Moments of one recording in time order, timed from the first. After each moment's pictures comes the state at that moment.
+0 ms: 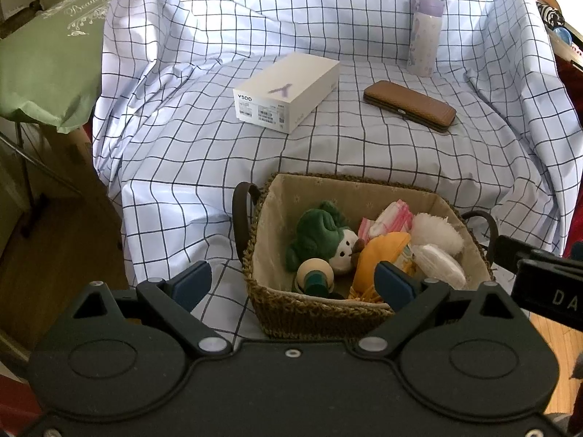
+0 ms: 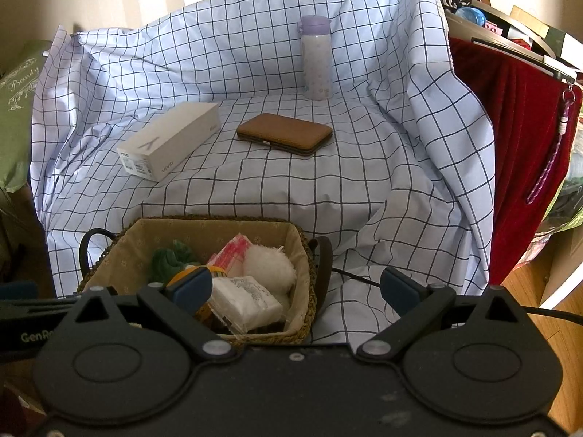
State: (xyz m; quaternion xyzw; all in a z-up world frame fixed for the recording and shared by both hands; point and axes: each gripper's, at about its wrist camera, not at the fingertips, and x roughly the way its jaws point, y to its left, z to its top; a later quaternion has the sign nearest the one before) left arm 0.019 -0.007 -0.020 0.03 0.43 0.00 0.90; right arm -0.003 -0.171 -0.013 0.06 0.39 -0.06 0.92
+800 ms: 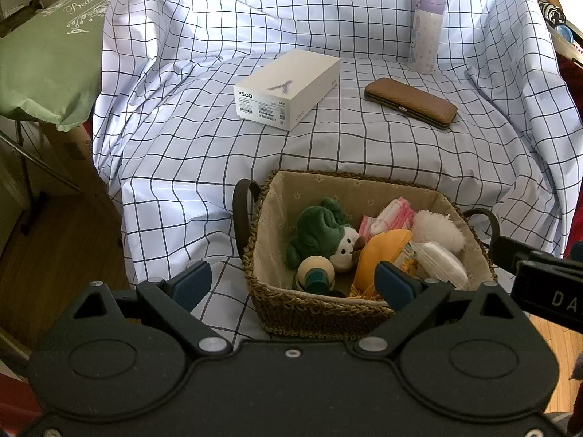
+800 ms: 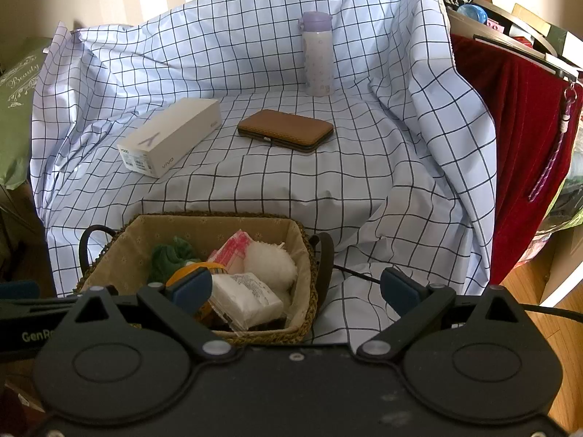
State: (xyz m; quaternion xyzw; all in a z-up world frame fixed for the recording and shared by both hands) left arm 0.019 -0.008 -0.022 0.03 0.43 0.00 0.90; right arm -0.004 -0.170 -0.016 0.06 0.39 -0.06 0.92
